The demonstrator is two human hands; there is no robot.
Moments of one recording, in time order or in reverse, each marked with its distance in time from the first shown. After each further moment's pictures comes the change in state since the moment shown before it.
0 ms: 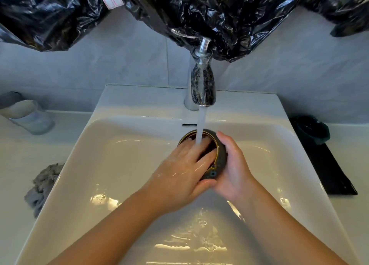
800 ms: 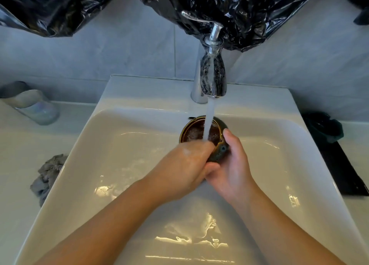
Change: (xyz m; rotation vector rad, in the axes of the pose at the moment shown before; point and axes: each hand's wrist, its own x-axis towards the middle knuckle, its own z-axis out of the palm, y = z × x) left_hand 0.006 -0.005 -0.007 -0.229 -0.043 -0.034; right_hand 0.003 0.017 0.000 0.031 -0.118 -0.123
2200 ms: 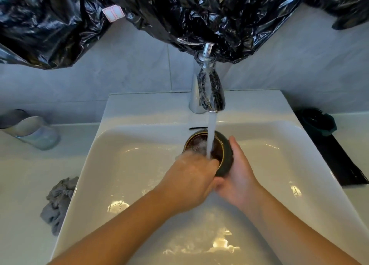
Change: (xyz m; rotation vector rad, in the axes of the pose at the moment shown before) left_hand 0.001 -0.004 -0.003 0.272 -0.099 0.009; right_hand 0.006 0.000 -0.001 0.091 0.176 0.104
